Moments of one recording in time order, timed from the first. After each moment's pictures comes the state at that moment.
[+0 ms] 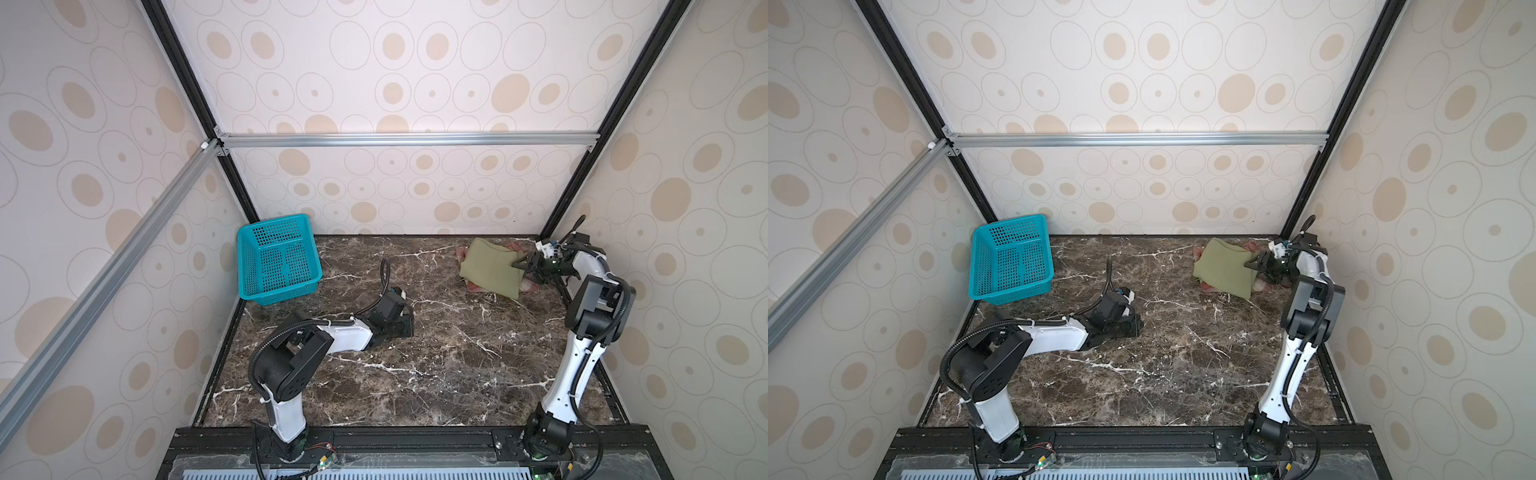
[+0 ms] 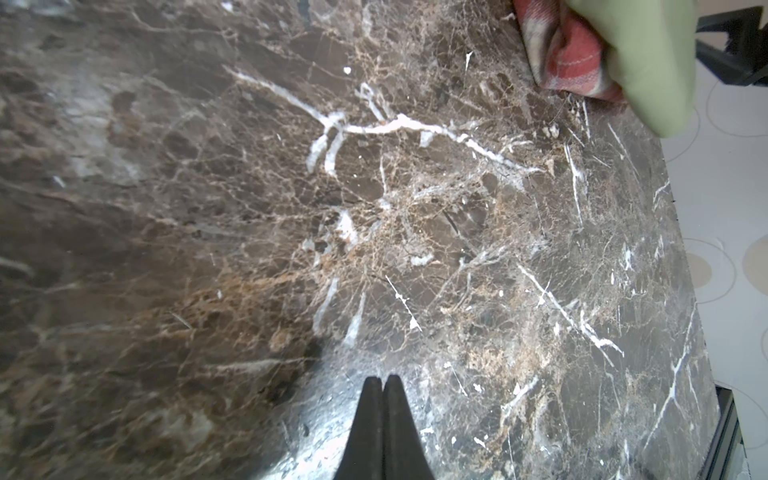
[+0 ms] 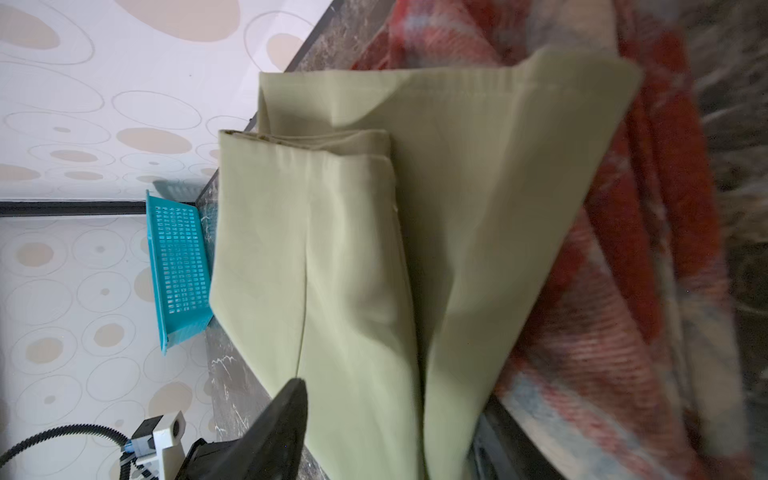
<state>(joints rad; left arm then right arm) -0.73 1.80 0.90 0.13 0.10 -0.70 -0.40 2.33 1.96 -0.90 -0.83 0.07</state>
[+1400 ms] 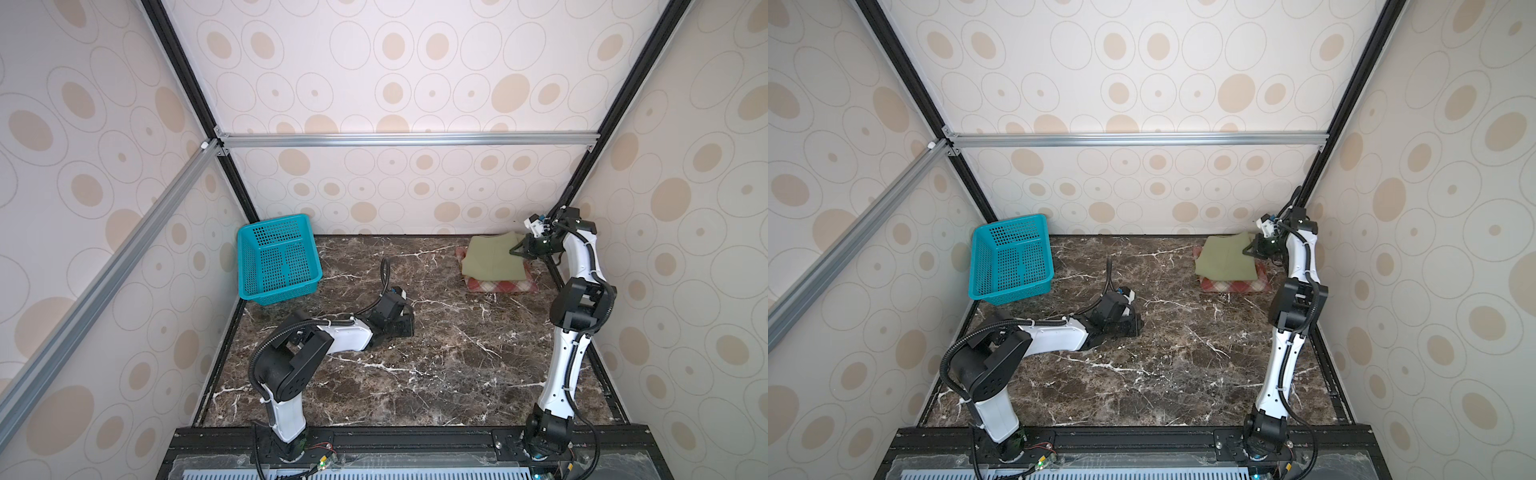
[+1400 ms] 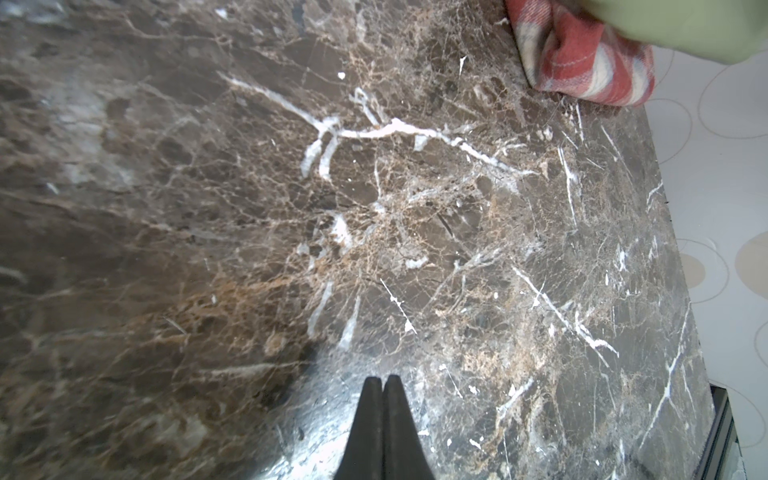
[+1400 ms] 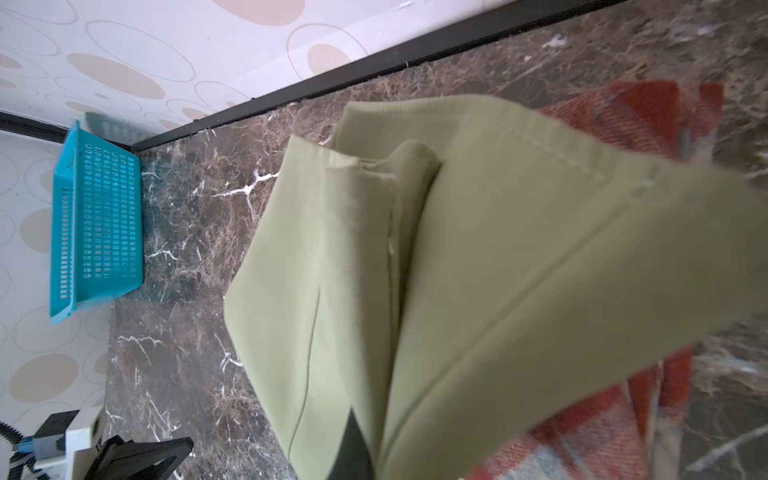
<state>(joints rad) -0.73 1.80 0.90 0.14 0.11 -0.70 -0.30 2.49 2.47 -1.19 -0.68 -0.12</state>
